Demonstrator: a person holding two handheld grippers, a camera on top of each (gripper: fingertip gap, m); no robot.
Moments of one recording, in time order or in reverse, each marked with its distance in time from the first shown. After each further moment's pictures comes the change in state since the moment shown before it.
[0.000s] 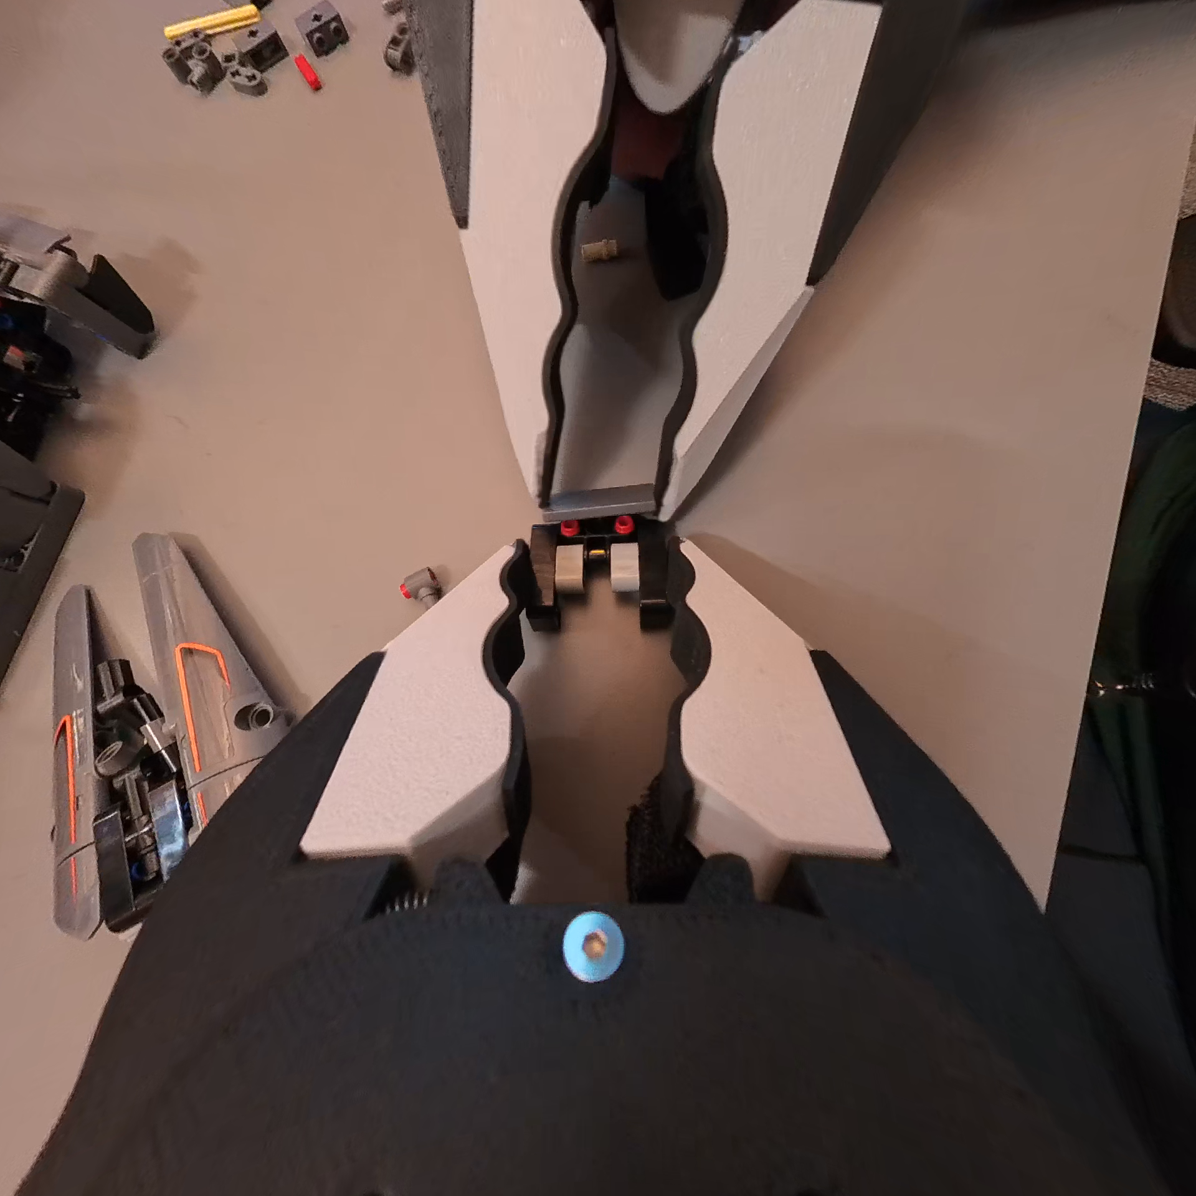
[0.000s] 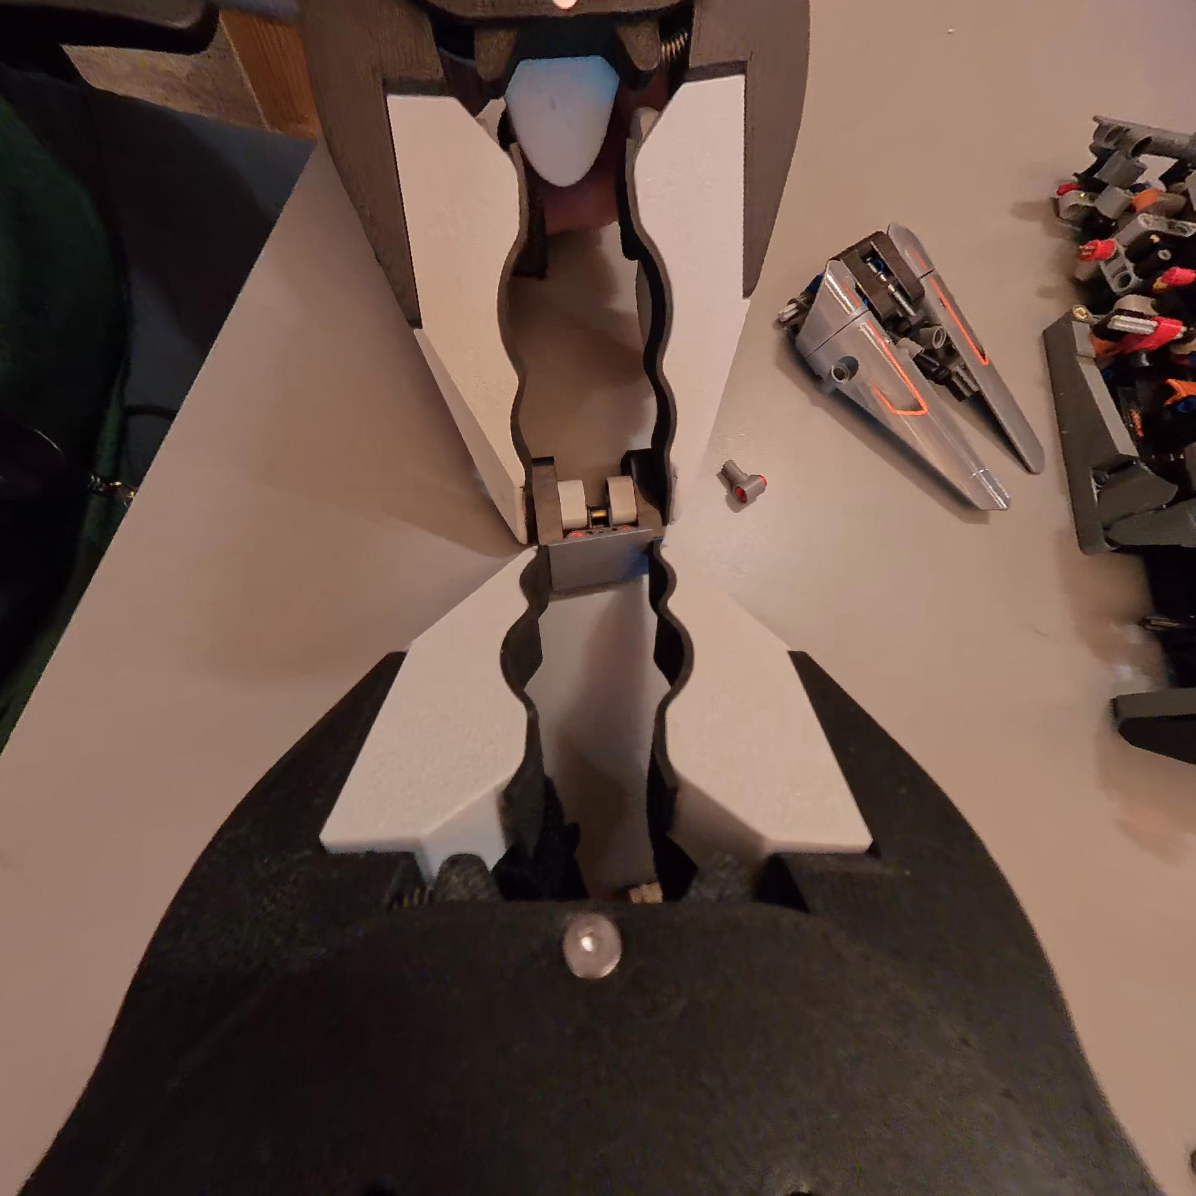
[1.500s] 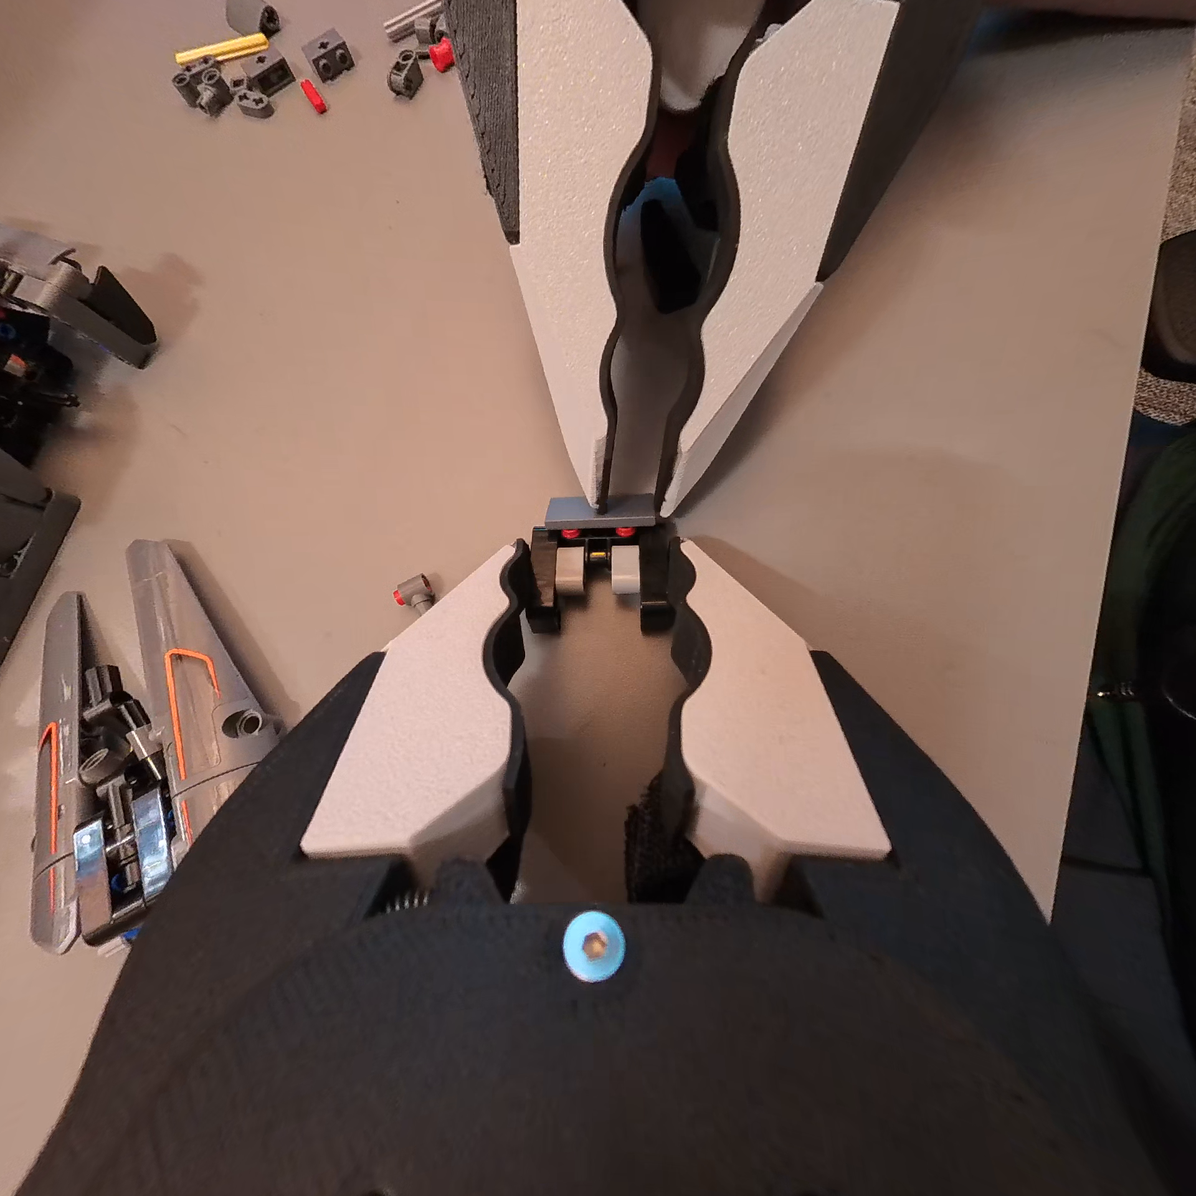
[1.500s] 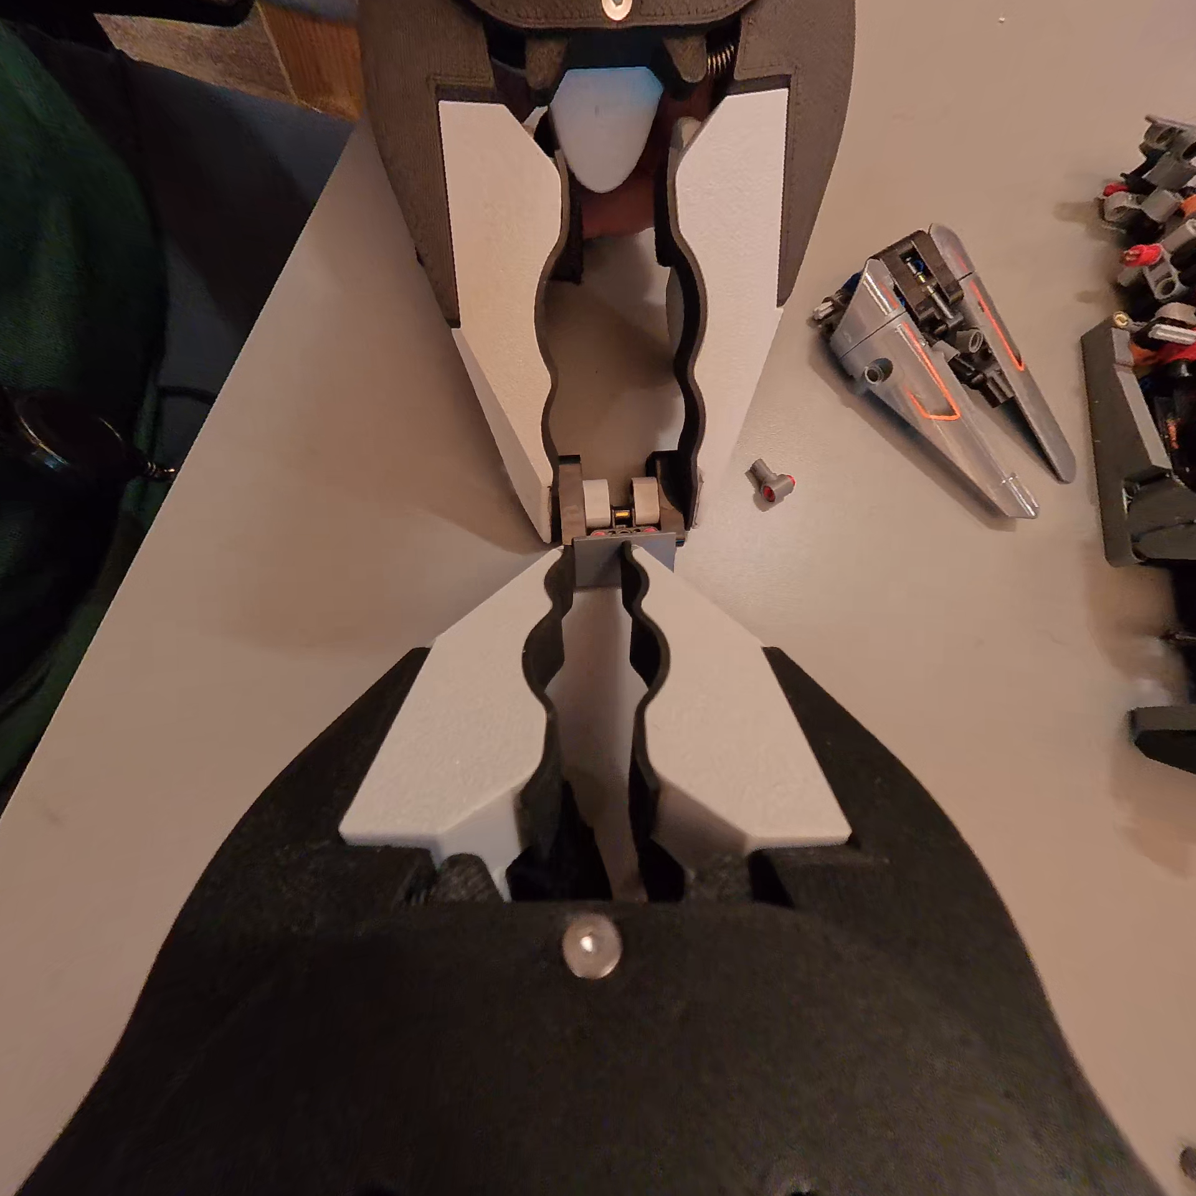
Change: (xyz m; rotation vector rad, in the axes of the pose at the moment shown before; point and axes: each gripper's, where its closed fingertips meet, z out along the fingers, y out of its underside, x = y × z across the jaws) left arm 0.002 -0.002 0.001 0.033 -0.001 -0.003; right arm -0.009 0.001 -0.003 -0.026 -0.033 -0.025
